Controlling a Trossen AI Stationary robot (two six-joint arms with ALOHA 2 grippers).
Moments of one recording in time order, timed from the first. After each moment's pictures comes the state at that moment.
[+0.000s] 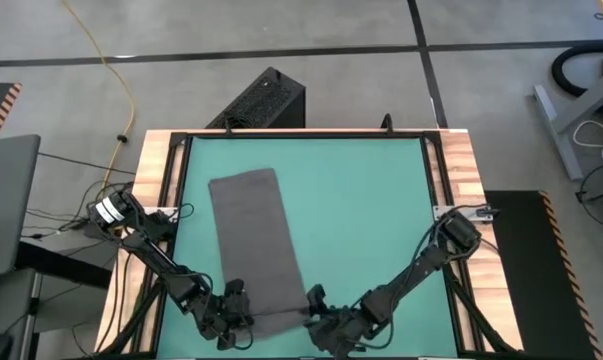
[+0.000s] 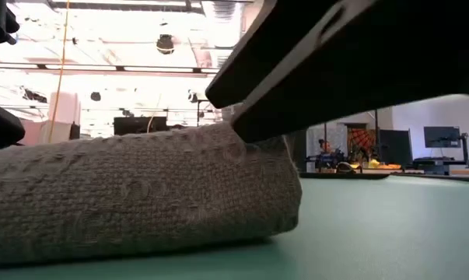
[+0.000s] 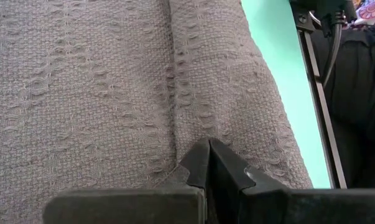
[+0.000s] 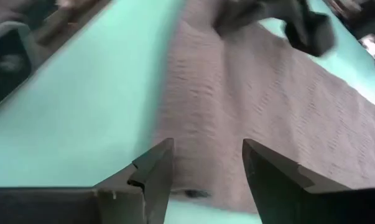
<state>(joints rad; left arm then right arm) -0.85 1.75 0.74 0.14 -0.34 -0.88 0.69 2.08 1.40 -0.10 0.57 -0.13</state>
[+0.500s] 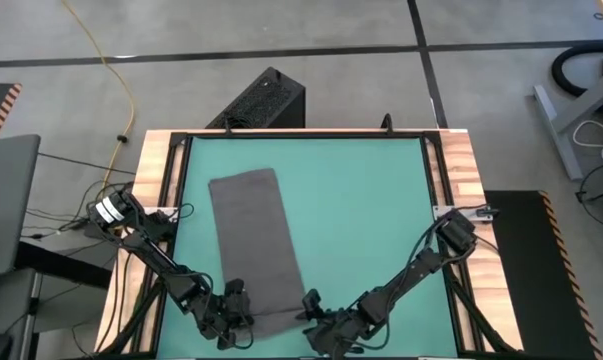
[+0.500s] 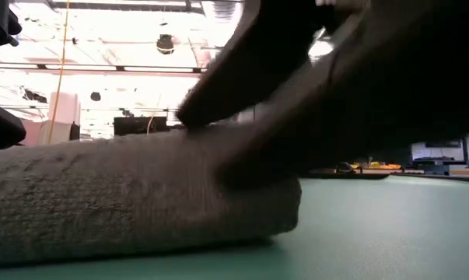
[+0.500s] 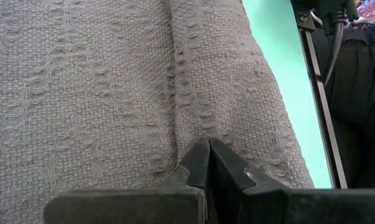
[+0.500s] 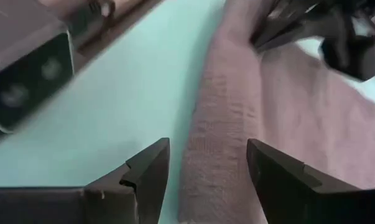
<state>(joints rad) -0.85 1.75 0.74 0.13 -0.32 -0.88 0.69 2.14 1.41 -0.01 0.48 -0.21</state>
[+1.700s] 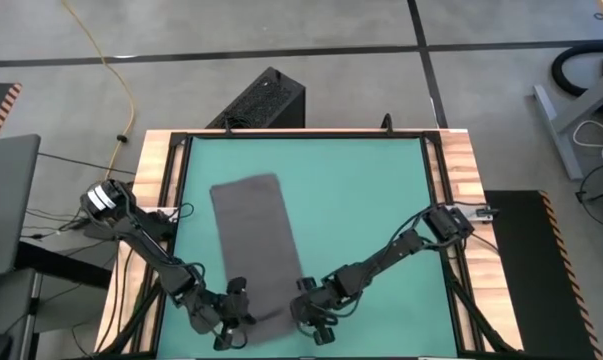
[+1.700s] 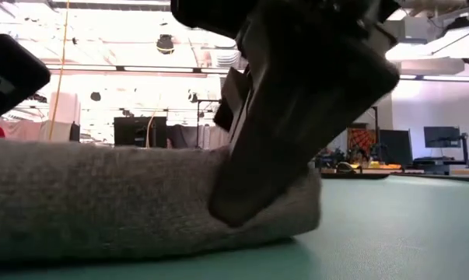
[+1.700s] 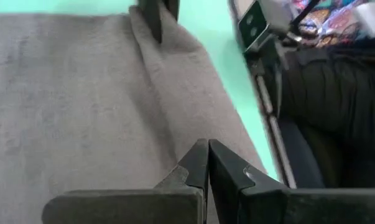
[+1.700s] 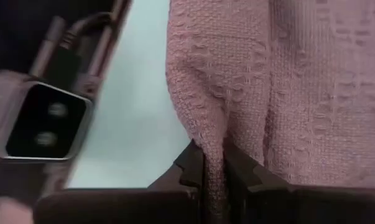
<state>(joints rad) -0.83 1.63 0.74 0.25 -0.34 -0.69 0.48 2.15 1.49 -0.23 -0.14 0.30</state>
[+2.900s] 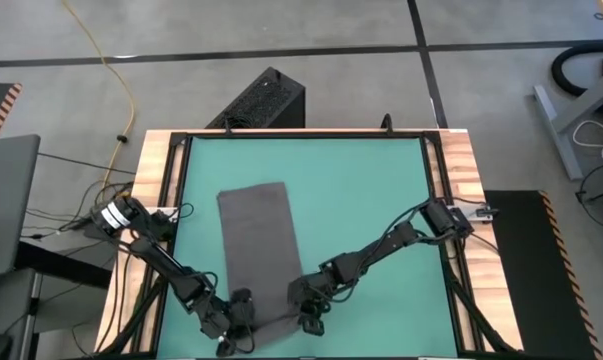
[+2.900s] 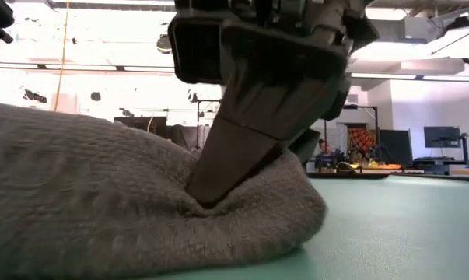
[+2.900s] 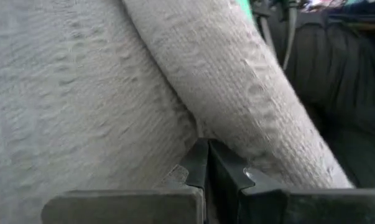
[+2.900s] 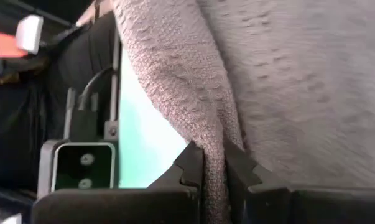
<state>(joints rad) -0.83 1.80 0.74 0.37 -0.17 -0.78 0.41 2.15 1.41 -0.10 -0.30 0.64</state>
